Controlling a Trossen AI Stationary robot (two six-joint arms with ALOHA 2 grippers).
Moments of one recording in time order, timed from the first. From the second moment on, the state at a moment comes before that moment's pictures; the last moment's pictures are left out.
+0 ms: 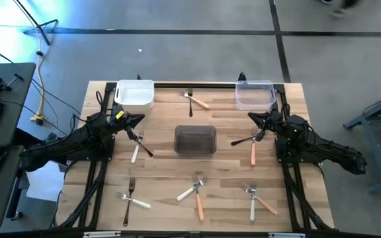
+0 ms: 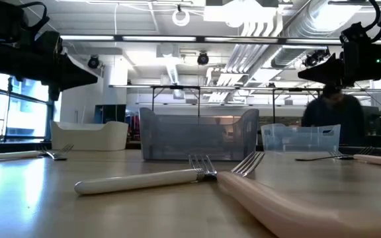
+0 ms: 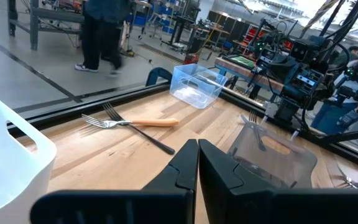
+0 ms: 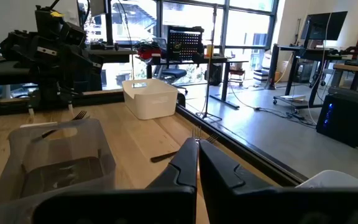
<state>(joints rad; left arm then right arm) 0.41 0.10 0.01 0.01 -0.06 -0.32 -0.39 0.02 0.01 0.02 0.10 -0.05</state>
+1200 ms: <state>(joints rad) 0.32 0.71 0.36 0.18 0.02 -0.29 -0.39 0.02 0.01 0.03 0.10 -0.05</state>
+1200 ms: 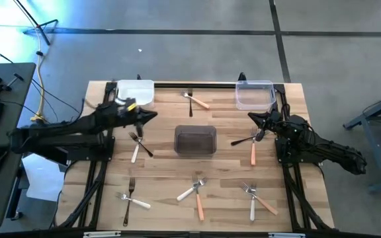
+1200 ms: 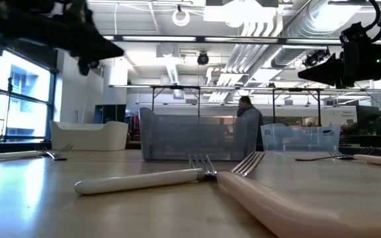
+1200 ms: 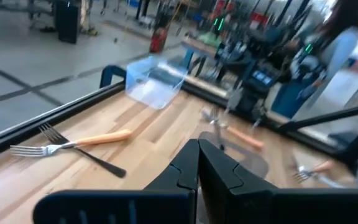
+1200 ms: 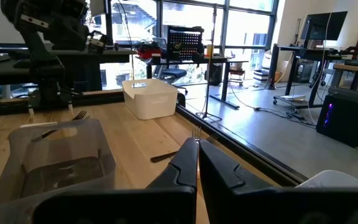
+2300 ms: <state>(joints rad) 0.71 2.05 1.67 -0.67 0.29 0.65 -0.39 0.02 0.01 0.02 0.10 -0.05</state>
